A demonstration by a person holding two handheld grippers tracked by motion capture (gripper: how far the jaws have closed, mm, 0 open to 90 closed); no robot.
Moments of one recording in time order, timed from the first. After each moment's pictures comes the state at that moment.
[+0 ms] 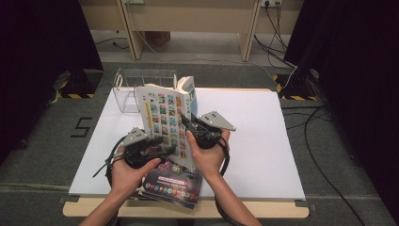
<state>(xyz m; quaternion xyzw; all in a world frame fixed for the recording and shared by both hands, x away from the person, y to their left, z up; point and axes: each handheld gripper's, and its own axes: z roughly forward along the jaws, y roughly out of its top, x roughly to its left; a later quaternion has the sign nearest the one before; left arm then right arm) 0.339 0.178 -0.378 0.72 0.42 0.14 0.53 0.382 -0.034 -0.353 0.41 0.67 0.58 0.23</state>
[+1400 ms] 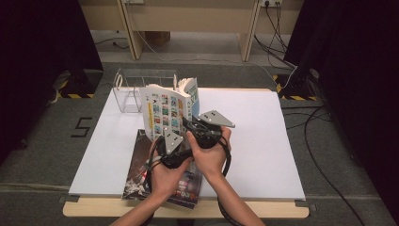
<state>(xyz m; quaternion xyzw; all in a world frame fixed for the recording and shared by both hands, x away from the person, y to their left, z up) 0.351 0.095 -0.401 0.70 0.44 0.31 0.47 0.379 -0.035 -0.345 0.42 0.69 0.55 0.21</state>
